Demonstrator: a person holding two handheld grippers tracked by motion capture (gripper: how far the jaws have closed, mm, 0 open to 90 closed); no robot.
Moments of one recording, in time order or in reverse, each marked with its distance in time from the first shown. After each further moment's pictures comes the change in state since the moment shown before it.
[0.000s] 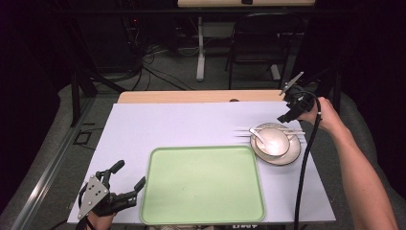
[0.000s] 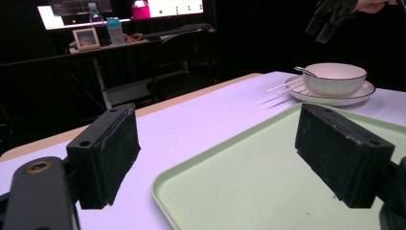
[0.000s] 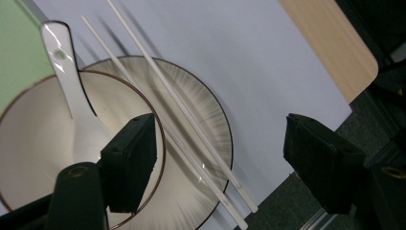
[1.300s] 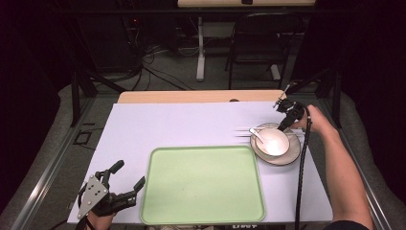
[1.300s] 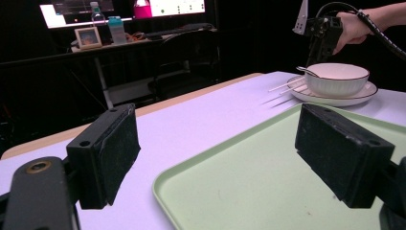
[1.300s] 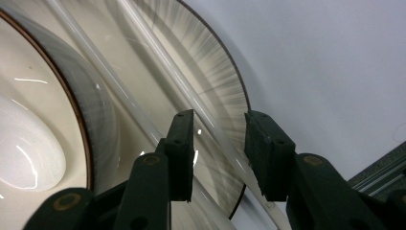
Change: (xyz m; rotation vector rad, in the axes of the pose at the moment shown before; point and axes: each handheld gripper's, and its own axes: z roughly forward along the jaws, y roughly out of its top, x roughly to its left) left arm 0.001 -0.001 -0.001 0.004 0.005 -0.005; right arm -0.021 -0.016 0.084 0.179 0.142 -0.008
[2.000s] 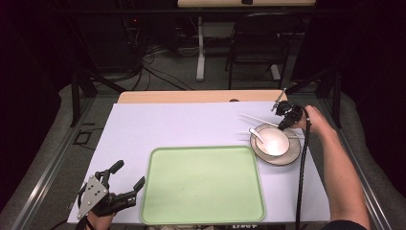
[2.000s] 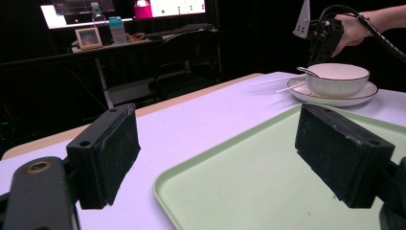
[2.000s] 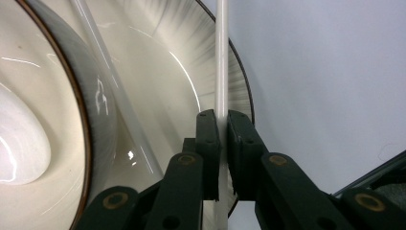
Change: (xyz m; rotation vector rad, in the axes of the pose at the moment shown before) left arm 0.000 0.000 -0.001 -0.001 0.002 0.002; right arm 0.006 0.001 0.002 -0.004 -0.045 -0.119
